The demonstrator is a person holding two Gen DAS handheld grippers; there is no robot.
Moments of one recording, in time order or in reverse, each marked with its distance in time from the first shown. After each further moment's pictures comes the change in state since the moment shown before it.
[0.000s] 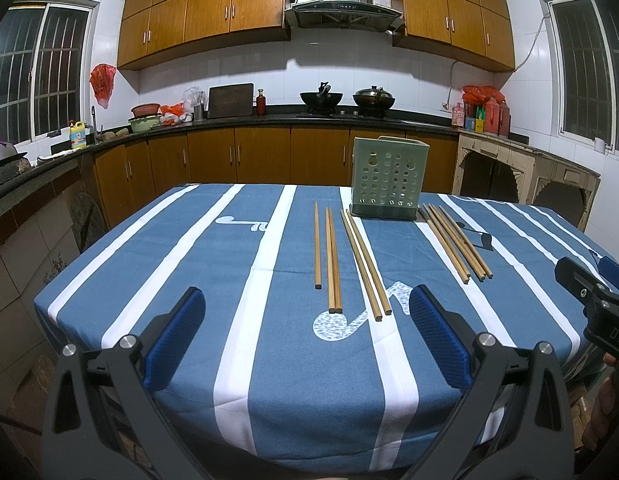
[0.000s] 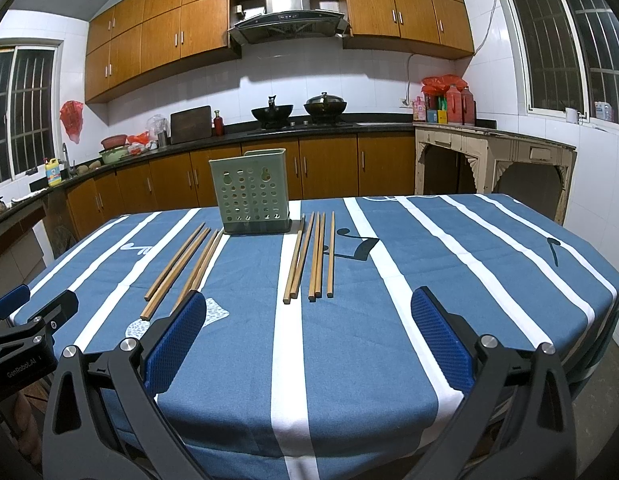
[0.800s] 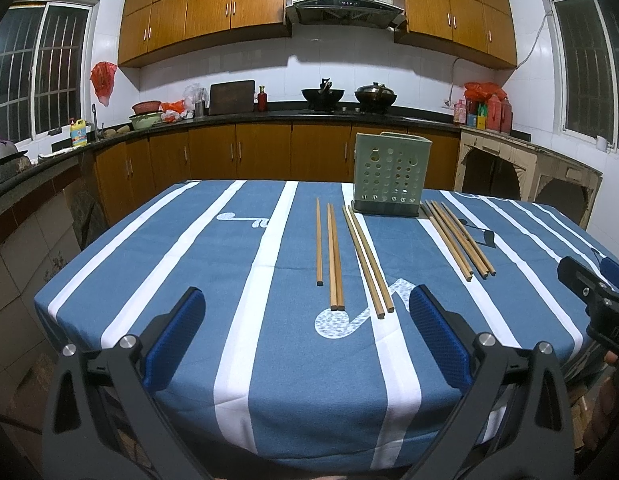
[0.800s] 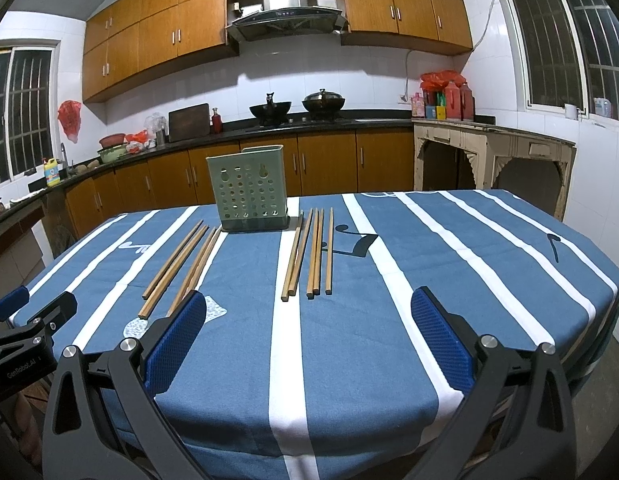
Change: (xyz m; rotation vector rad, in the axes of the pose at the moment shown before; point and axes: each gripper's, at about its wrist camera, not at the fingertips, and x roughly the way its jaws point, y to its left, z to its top) left arm 0.002 0.001 0.000 -0.001 0.016 0.002; right arm 0.003 -0.003 -0.004 0.007 0.014 -0.001
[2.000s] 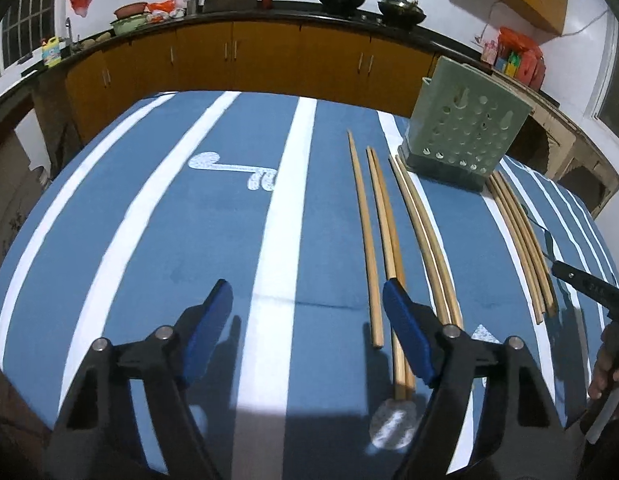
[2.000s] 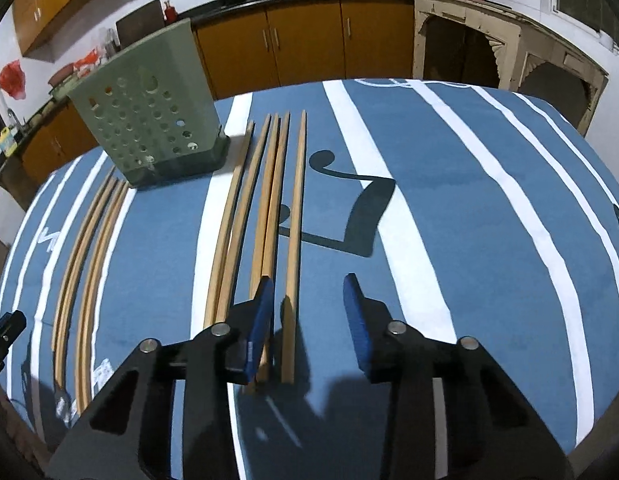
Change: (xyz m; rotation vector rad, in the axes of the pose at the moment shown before) left arm 0.169 0.051 0.052 -0.092 0.404 -0.060; right arm 0.196 -0.030 0.042 0.078 0.530 -0.037
